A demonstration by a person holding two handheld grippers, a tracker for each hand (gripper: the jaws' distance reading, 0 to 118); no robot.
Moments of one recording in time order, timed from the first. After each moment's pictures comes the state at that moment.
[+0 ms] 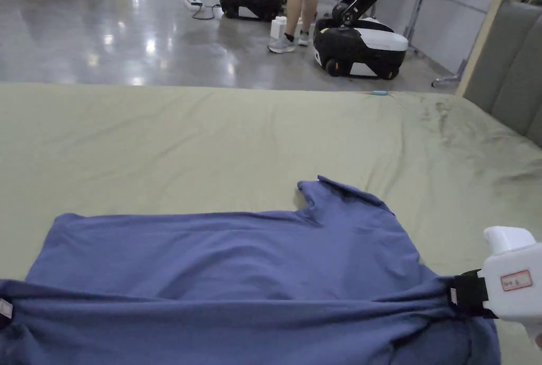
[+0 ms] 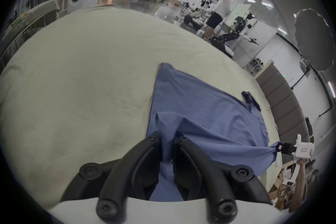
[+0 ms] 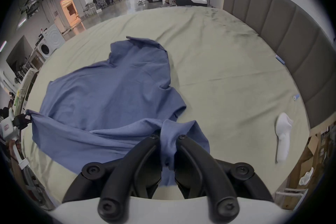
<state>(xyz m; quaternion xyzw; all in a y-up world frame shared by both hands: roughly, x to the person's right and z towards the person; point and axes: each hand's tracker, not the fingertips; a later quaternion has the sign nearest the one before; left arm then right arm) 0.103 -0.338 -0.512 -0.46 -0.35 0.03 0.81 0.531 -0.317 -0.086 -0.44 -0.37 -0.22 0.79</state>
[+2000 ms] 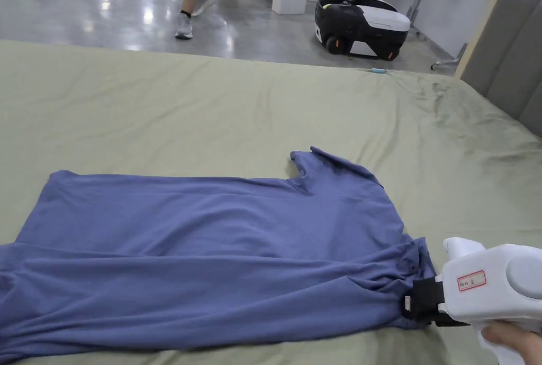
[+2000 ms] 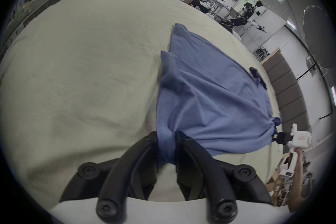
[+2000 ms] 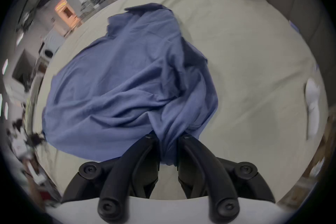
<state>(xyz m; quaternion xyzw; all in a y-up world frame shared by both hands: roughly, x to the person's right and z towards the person) 0.047 -0.357 -0.457 -0.52 -0.35 0.03 0.78 0.514 -0.358 -0.069 -0.47 -0.31 -0.27 0.78</state>
